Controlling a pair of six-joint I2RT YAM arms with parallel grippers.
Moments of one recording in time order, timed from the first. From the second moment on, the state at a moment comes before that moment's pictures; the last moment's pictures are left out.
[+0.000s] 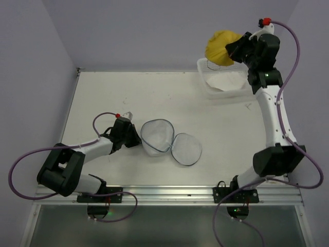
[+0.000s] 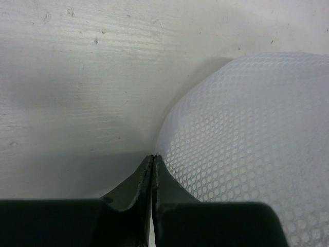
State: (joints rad) left arm -0.42 1.38 0.51 0.01 0.13 -0.70; right arm 0.06 1.50 1.74 -0.31 -0.18 0.47
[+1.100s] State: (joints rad) left arm -0.42 1.39 0.54 -0.05 0.10 -0.75; right arm 0.18 1.34 1.16 -0.44 0.01 0.68
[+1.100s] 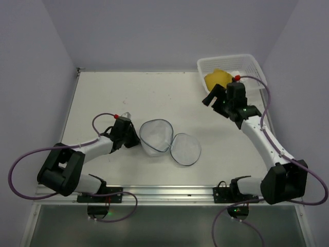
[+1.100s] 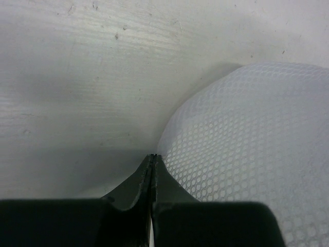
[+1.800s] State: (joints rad) left arm -0.42 1.31 0.48 -0.05 0.01 -0.86; right arm 0.53 1.23 0.50 -0.32 -0.07 1.10
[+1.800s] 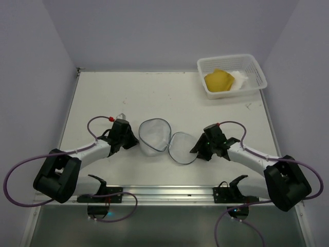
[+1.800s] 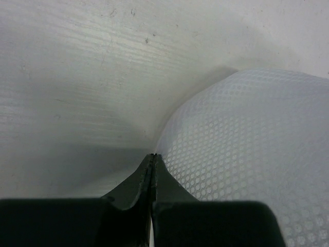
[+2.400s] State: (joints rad) left arm -0.44 1.31 0.60 -0.03 0.00 -0.74; right arm 0.53 1.20 0.97 -0.74 0.18 0.82
